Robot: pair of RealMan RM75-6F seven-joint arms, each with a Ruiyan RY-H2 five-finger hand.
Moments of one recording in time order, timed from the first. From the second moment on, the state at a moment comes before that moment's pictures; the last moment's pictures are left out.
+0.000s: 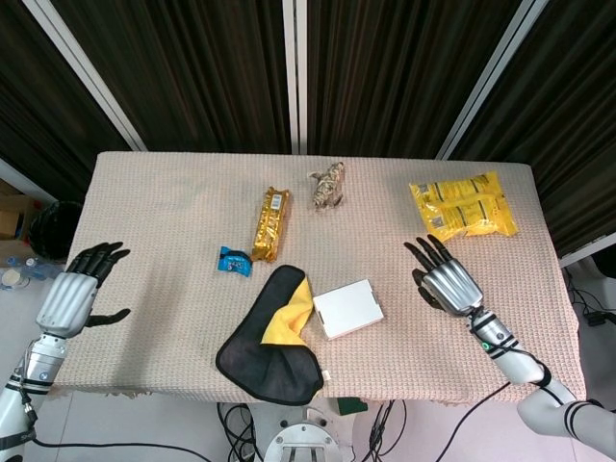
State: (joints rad) left arm -0.26 -1.17 -0.02 -1.51 1.56 1.38 -0.16; right arm 0.52 -1.49 -0.03 -1.11 -1.69 1.27 0.00
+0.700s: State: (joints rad) left arm -0.24 -1.15 -0.02 -1.51 1.56 1.40 -0.21; right arm 0.58 -1.55 0.06 -1.41 -1.60 1.15 -0.39
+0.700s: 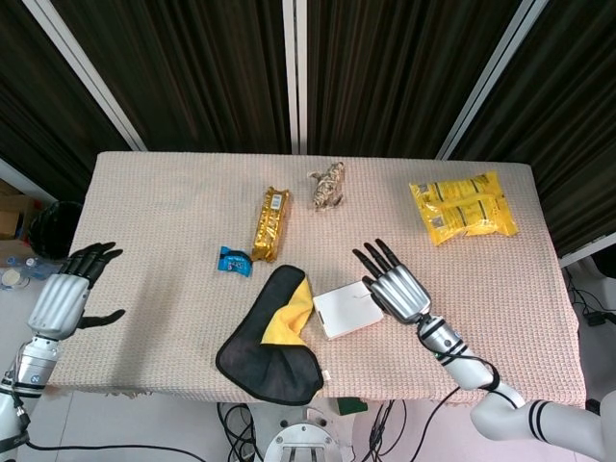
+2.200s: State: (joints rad) left arm -0.22 -1.15 -0.02 -1.45 1.58 1.43 -0.29; right arm 0.64 -1.62 0.06 -1.42 -1.52 1.05 -0.48
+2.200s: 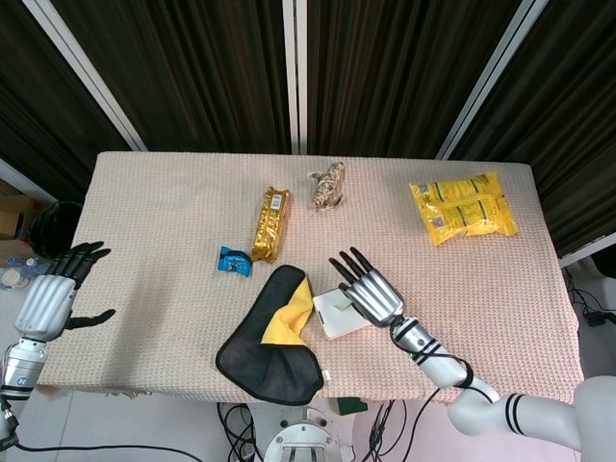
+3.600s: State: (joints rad) left arm -0.41 -1.17 0.01 -1.59 1.78 1.27 -0.16; right arm 0.38 -1.22 0.21 -1.63 -1.51 1.56 -0.08
